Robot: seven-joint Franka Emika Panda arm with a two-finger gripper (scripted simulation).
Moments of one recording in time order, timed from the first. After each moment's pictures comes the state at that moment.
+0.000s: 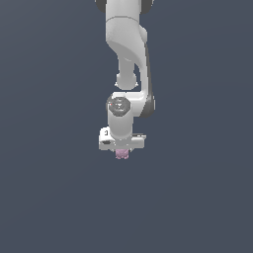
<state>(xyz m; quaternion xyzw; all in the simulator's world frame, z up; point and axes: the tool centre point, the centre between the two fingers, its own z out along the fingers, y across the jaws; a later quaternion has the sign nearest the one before) 0.008 -0.021 0.054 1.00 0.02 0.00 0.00</state>
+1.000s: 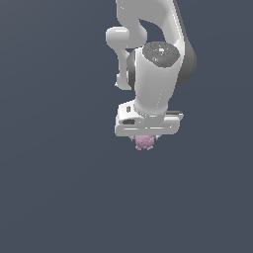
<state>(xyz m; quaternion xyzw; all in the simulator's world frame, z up) 0.048 0.063 0.220 1.00 0.03 0.00 0.00</state>
